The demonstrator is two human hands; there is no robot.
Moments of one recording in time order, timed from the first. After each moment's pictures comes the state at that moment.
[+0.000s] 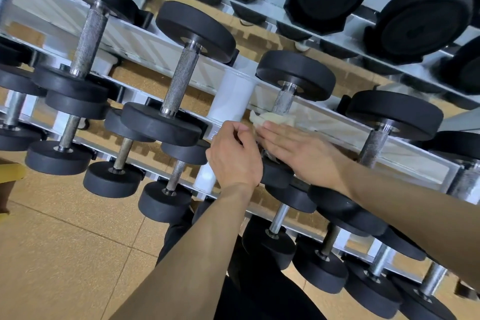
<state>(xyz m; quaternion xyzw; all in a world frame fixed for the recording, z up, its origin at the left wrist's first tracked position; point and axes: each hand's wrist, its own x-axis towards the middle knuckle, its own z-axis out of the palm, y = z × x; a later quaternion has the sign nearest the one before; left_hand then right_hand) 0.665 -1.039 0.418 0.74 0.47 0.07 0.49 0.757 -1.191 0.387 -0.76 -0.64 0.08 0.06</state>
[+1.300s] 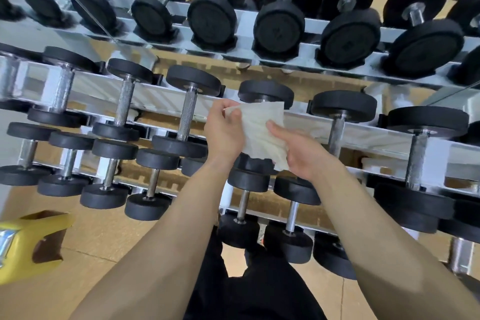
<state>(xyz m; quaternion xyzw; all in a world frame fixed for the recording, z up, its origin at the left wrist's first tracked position) 0.682 -1.017 0.532 0.77 0.33 0.06 0.55 0.708 -1.173 0.520 -0.51 0.19 0.44 0.72</state>
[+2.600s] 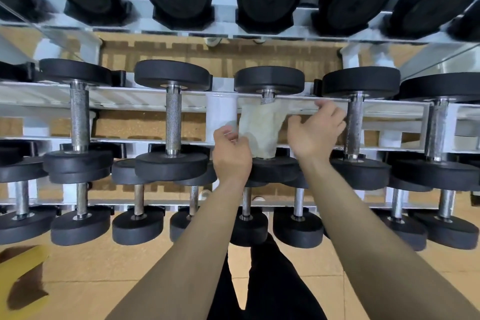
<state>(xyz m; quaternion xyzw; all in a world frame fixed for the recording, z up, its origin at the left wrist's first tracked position) 0.687 -0.990 0.418 0.72 0.40 -0.13 0.55 0.729 -1.126 0.439 -0.92 0.28 0.03 0.28</state>
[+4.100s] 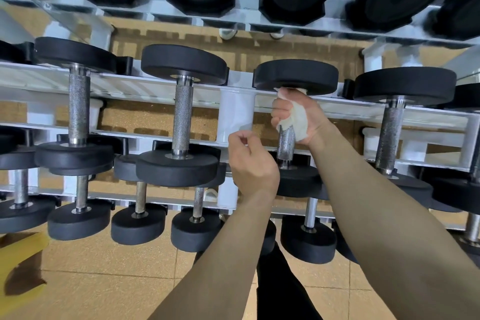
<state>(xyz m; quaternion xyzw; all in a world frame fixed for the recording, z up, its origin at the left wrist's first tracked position) 0.688 -1.014 0.409 0.66 0.49 -0.02 0.58 0.795 -1.106 0.379 -0.34 0.27 0.40 0.81</state>
